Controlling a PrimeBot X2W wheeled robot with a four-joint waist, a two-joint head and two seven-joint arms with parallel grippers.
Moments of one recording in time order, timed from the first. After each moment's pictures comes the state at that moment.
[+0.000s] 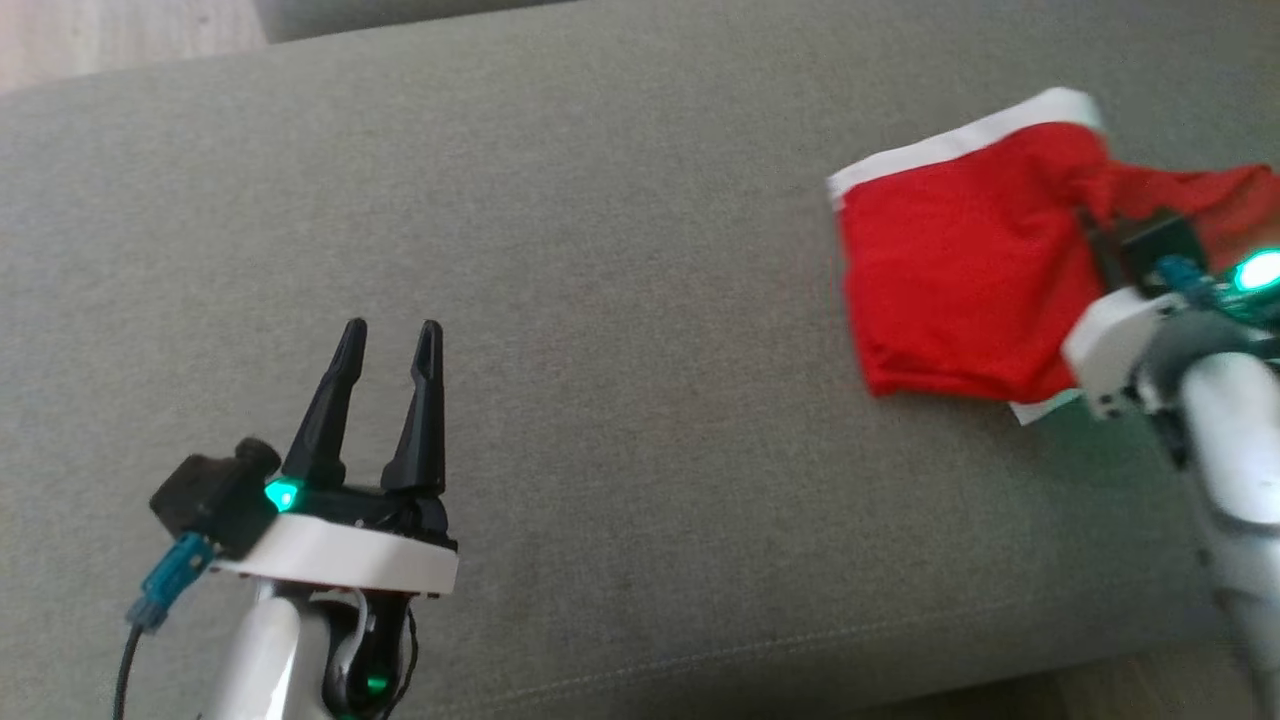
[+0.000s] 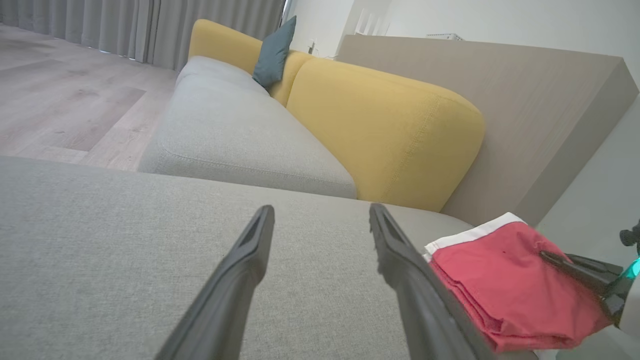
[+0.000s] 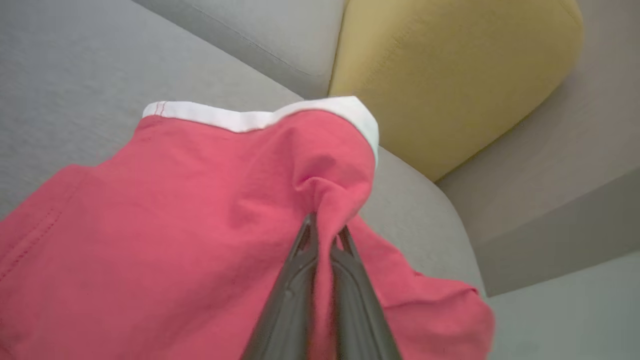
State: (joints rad) left arm -0.09 0.04 -0.17 0.06 -0.36 -0.11 -0.26; right arm -0.62 -0.30 0.16 0.74 -0.26 0.13 -0.03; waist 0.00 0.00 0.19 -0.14
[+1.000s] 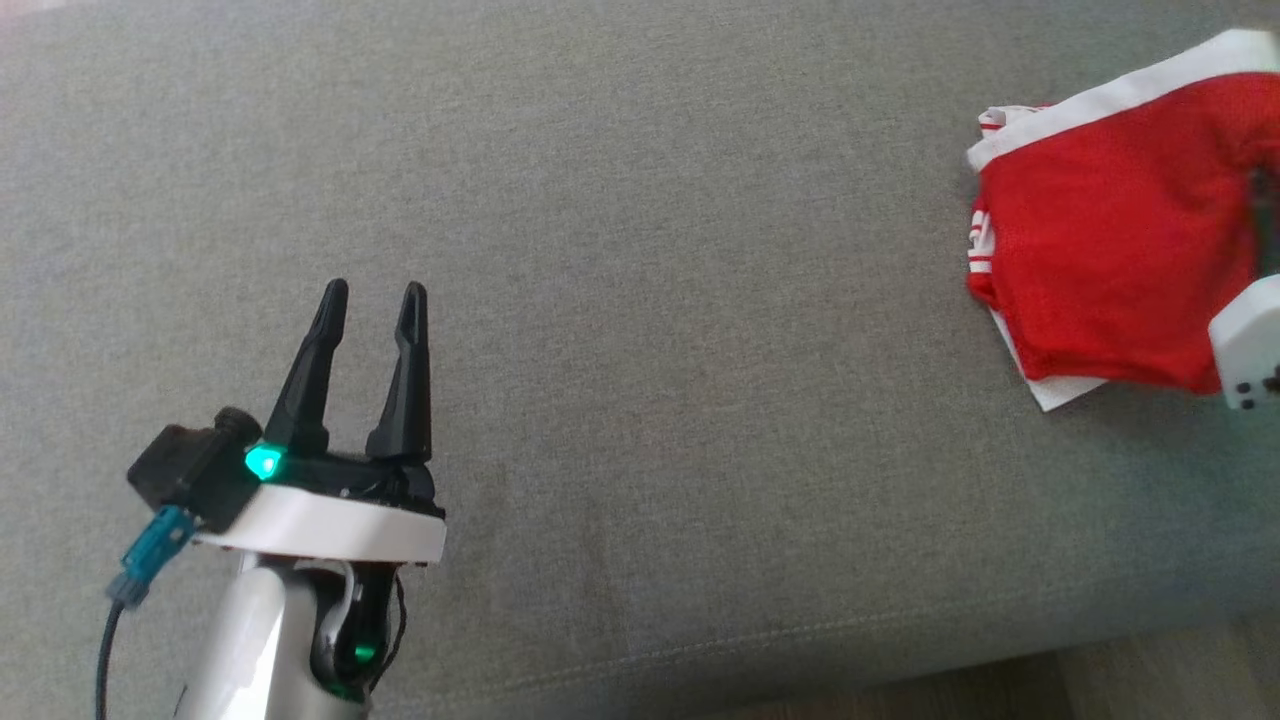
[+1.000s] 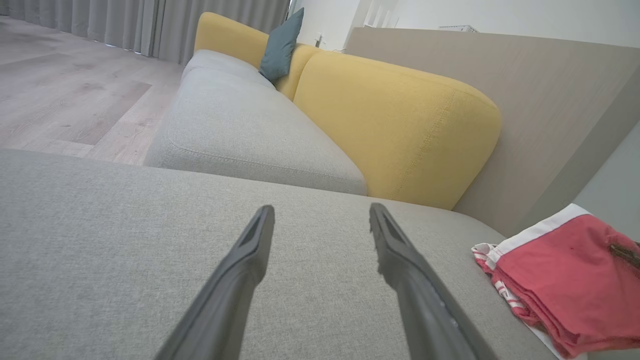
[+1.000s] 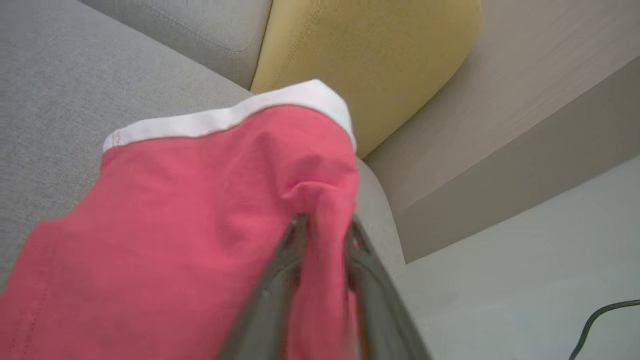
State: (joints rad) left arm -0.14 0.04 -0.15 0.05 -0.34 -0.12 -0.26; right arm -0.41 -0.38 -0.08 0.27 -0.27 0.13 0.20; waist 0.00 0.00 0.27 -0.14
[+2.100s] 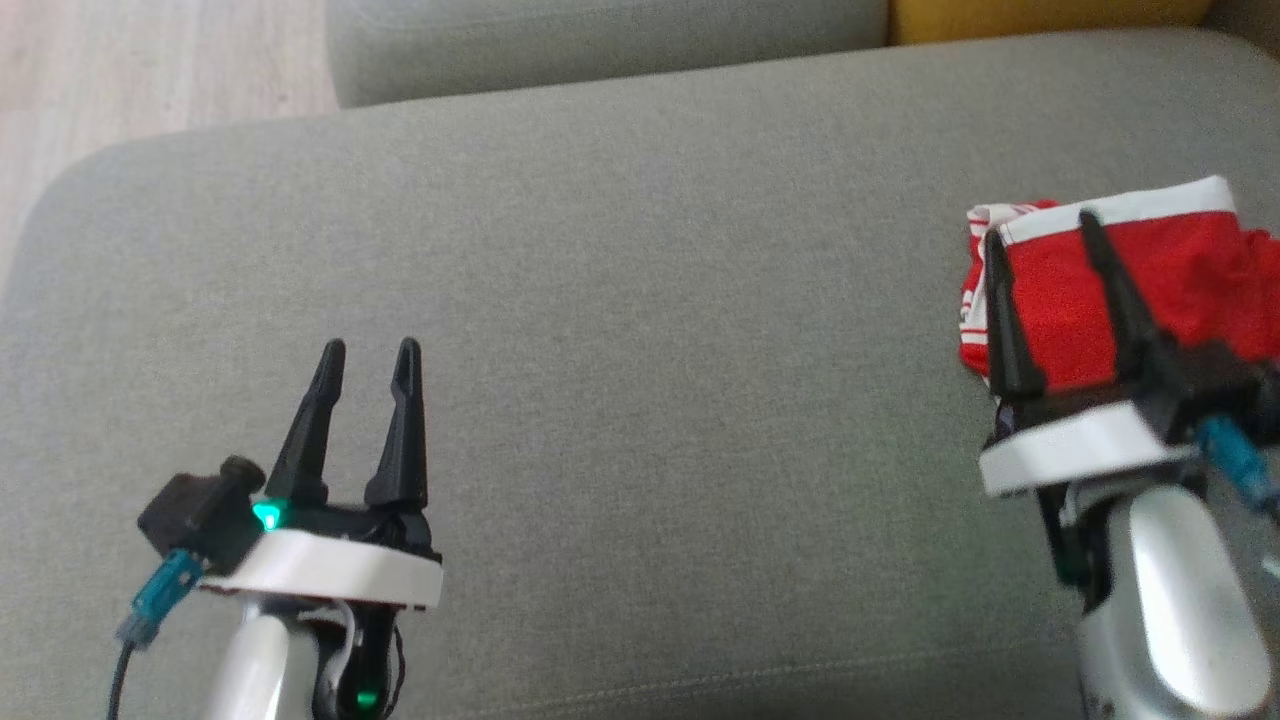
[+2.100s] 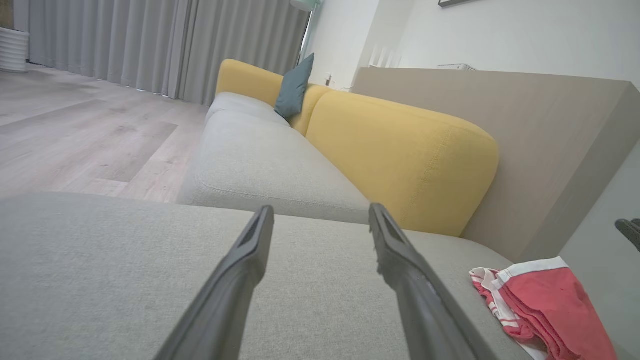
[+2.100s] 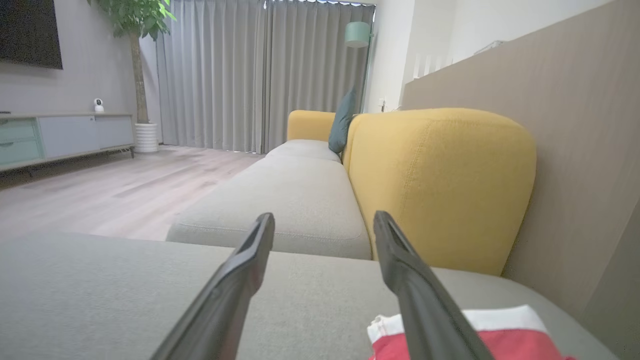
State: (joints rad) left arm -0.06 0.04 -0.14 0.07 -0.35 -0.10 -0.26; right arm -0.25 -0.05 0.00 0.14 -0.03 0.13 -0.14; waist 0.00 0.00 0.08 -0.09
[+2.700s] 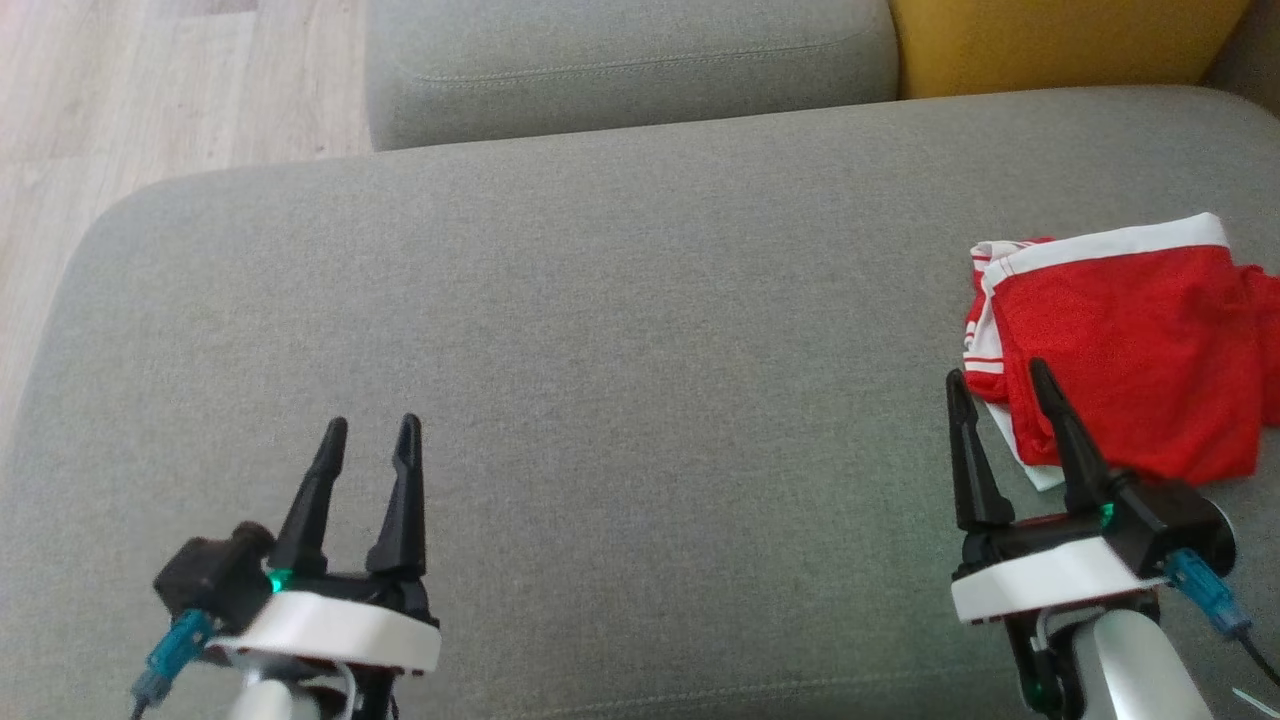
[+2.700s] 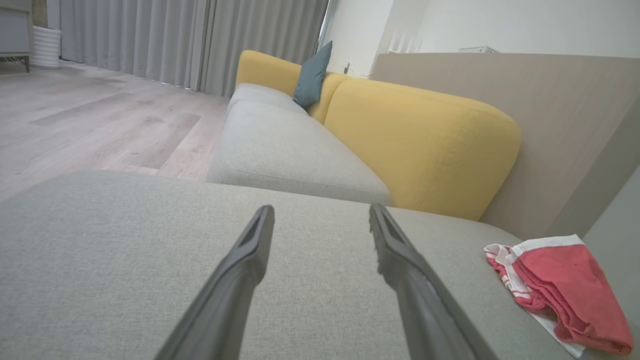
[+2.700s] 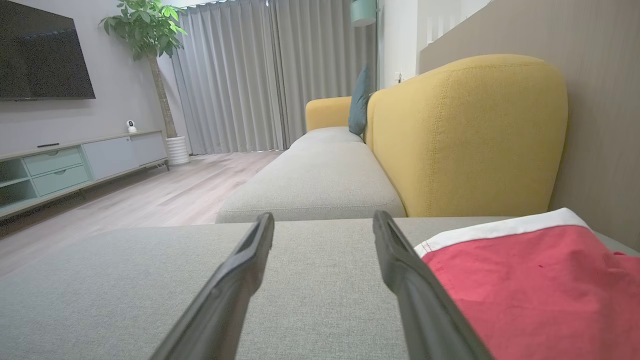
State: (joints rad) left arm 0.04 0.04 -0.14 0.08 -0.33 -0.09 -0.26; right arm -0.05 -0.05 0.07 0.18 0.11 0.13 -0.25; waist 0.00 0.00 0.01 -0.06
